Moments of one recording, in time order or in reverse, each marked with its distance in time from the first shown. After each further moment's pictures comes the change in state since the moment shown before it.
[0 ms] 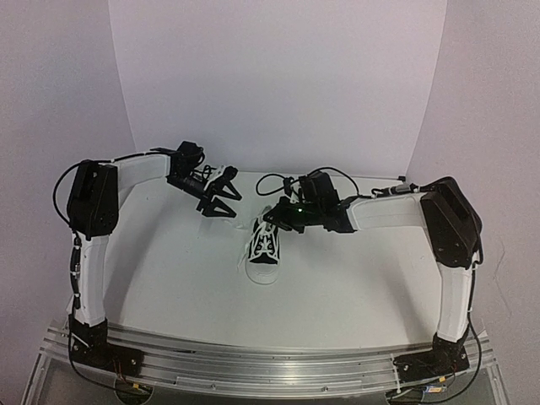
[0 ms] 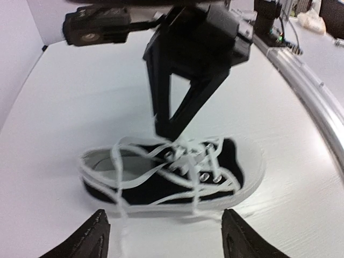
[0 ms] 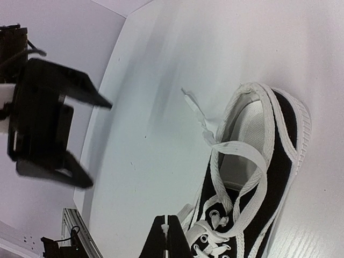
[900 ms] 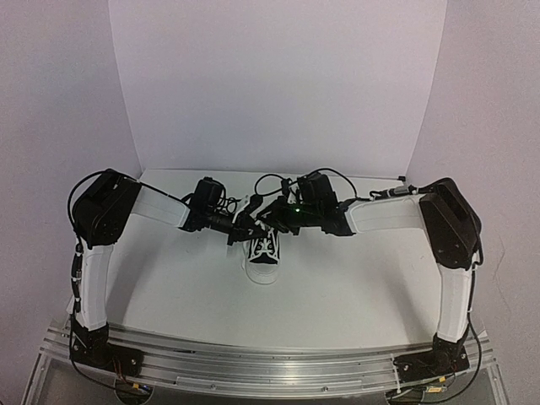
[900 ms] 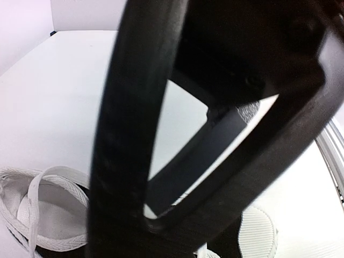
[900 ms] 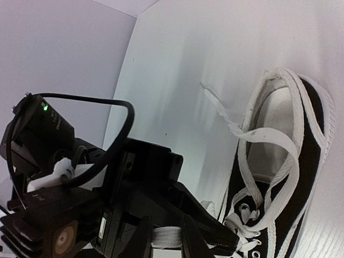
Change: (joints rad) left arm -0.185 -0.040 -0.524 1.034 -0.104 -0.757; right arm 0.017 -0.004 -0.012 0.068 -0.026 0.114
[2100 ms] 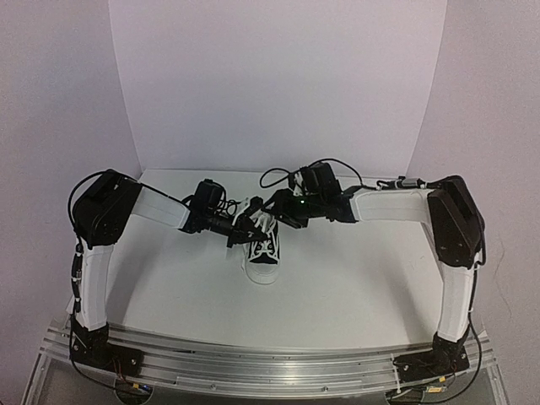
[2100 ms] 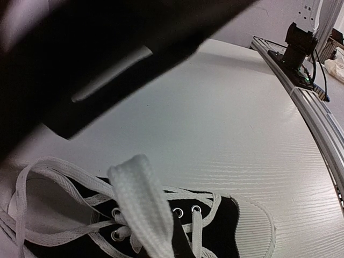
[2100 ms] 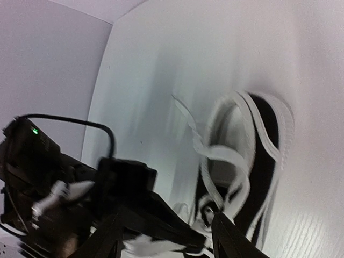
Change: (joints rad) left arm -0.004 0.000 -0.014 -0.009 -0.001 0.006; right arm -0.038 -0.004 0.122 -0.231 0.046 -0.082
